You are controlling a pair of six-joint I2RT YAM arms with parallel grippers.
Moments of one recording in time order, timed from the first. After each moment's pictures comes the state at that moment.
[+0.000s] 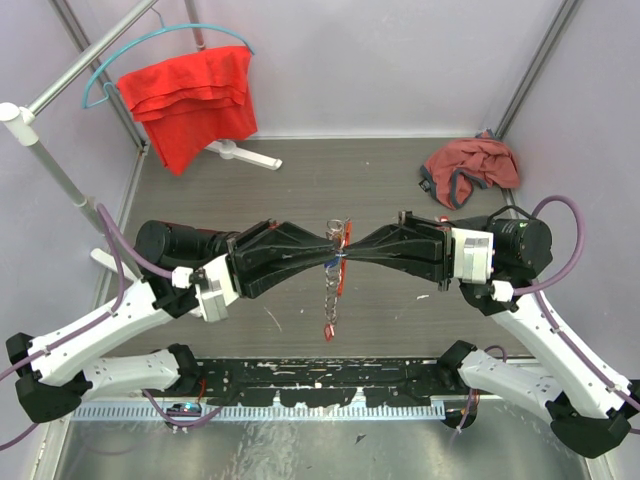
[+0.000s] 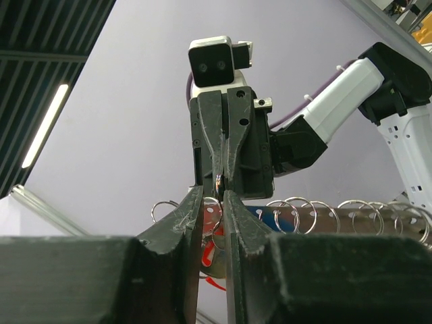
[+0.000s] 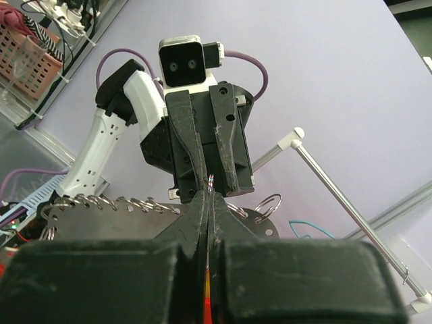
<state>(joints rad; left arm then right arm) -1.02 1.02 1.09 0.61 0.84 0.52 0.70 0.88 1.12 0.55 -1.12 -0.14</state>
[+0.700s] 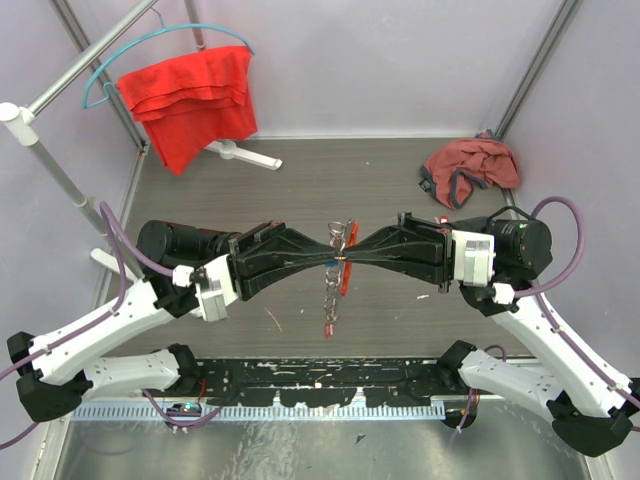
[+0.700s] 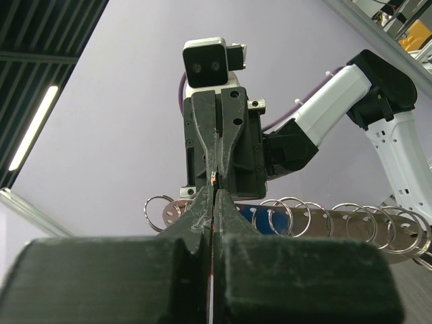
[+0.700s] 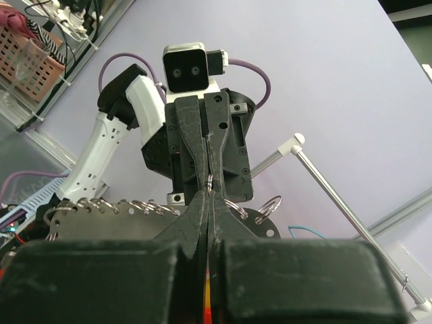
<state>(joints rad) -1.02 1.03 1.09 0.62 0.86 0.49 0.72 0.88 1.12 0.55 -1.12 -0.15</state>
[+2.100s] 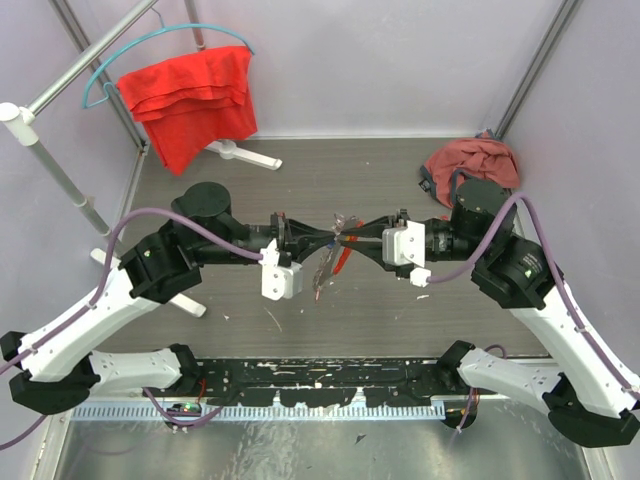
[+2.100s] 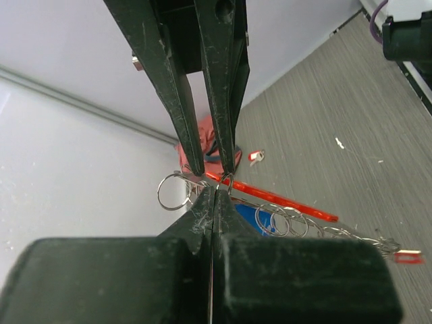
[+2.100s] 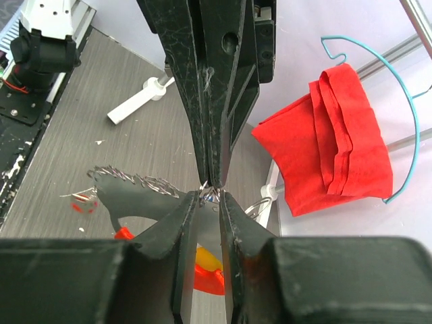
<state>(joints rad) -1.02 1.09 1.40 -0.44 0.52 0.96 0.73 0.93 1.39 -0.59 -0.76 -0.83</state>
